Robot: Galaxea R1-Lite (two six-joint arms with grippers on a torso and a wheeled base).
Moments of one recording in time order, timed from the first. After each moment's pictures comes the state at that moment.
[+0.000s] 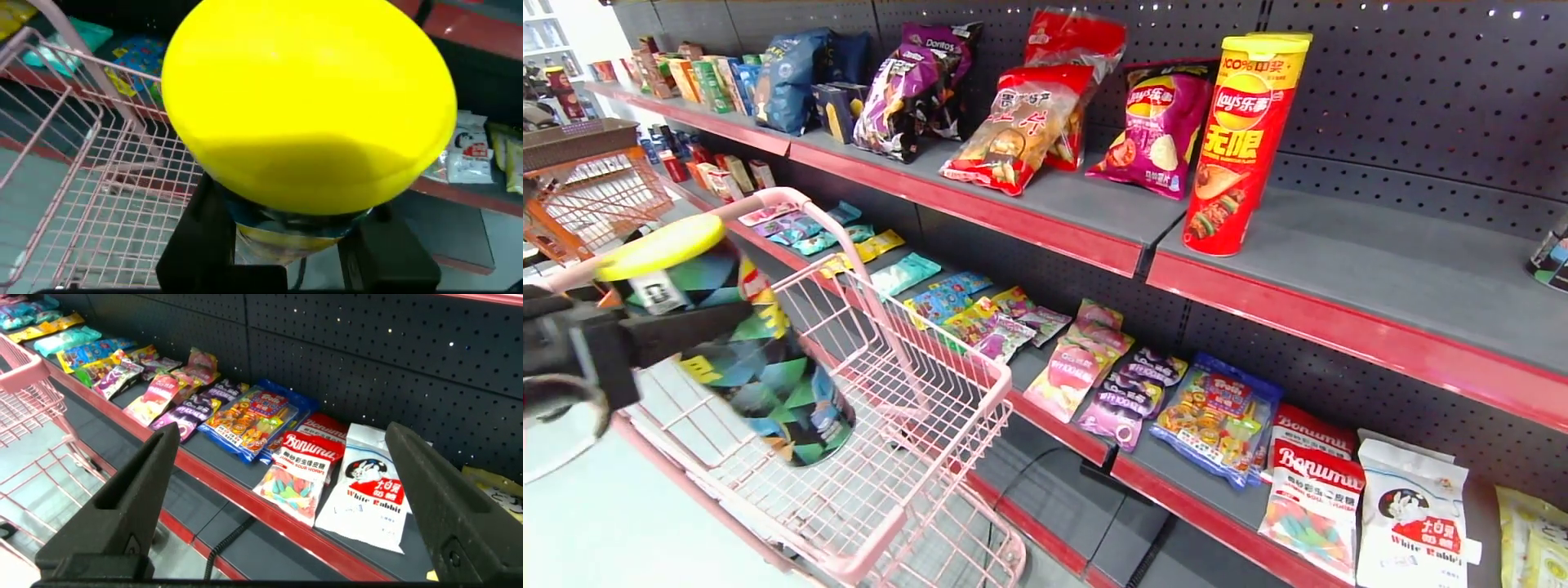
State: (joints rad) left arm 0.02 1.11 -0.71 -0.14 -0.49 -0.03; right arm 0.00 0.00 0.00 0.00 0.00 0.01
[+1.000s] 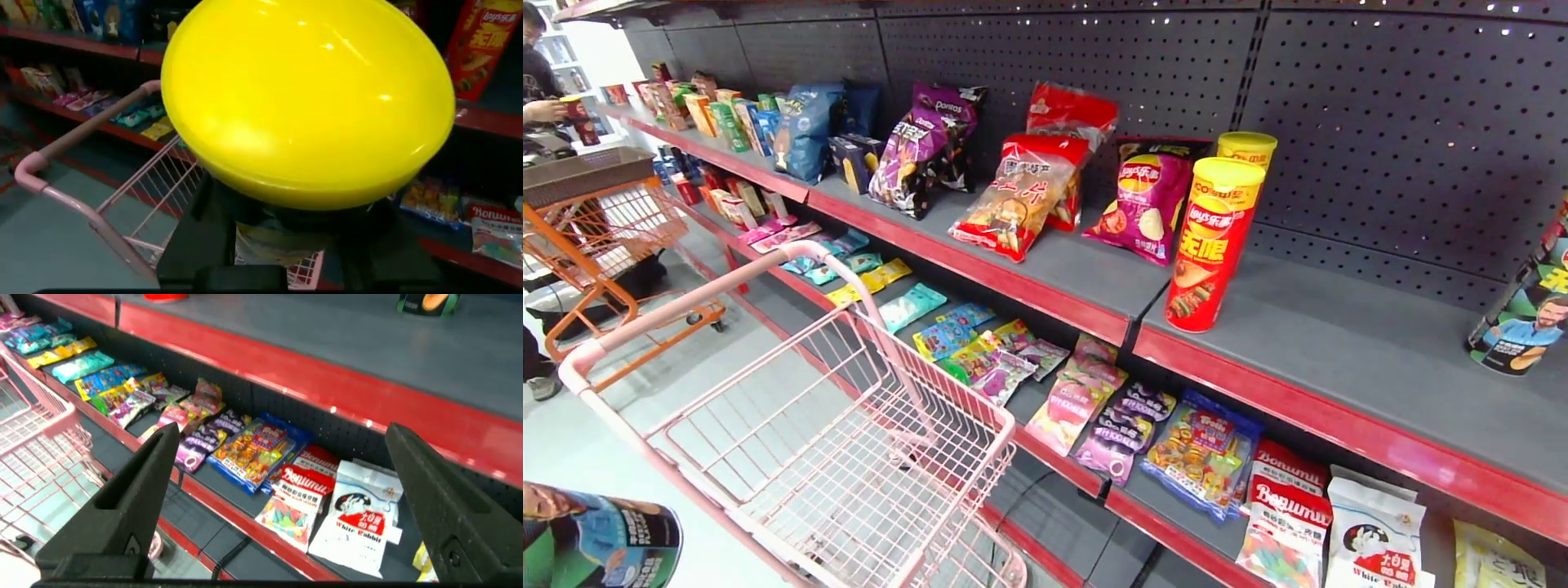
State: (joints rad) left arm 0.04 0.31 -0.48 0.09 -0.18 0.01; right arm 0.00 0.00 0.00 0.00 0.00 0.00
